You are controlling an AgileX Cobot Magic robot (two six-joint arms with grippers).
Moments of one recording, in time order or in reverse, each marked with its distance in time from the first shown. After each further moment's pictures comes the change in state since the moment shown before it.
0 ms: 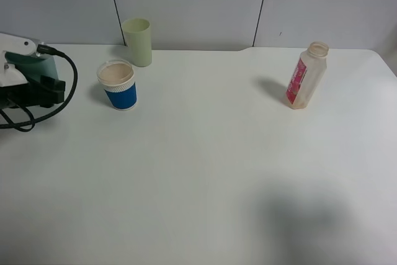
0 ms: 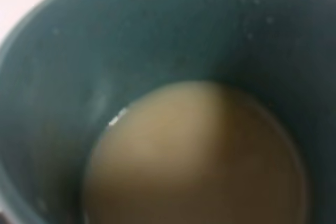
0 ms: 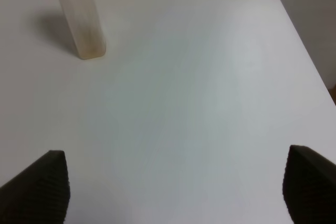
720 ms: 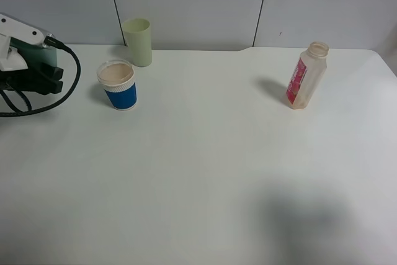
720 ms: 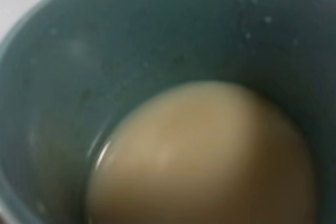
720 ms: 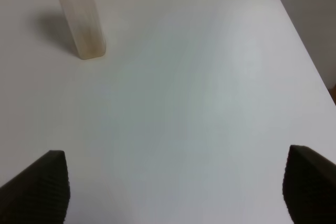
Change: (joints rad) left arm 0.000 0.001 -0.113 0.017 0.087 0.157; right arm 0.000 0.000 0.000 0.000 0.000 0.000
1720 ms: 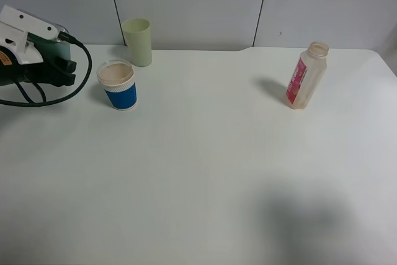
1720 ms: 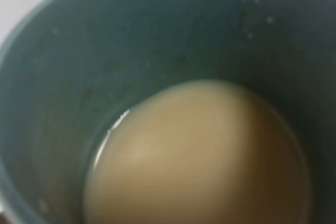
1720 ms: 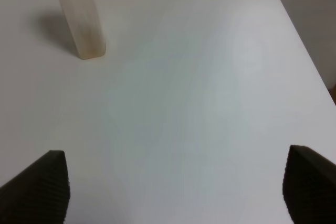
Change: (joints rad) left arm -0.007 0.103 -0.055 0.019 -0.070 -0.026; right arm 0.000 0.000 0.000 0.000 0.000 0.000
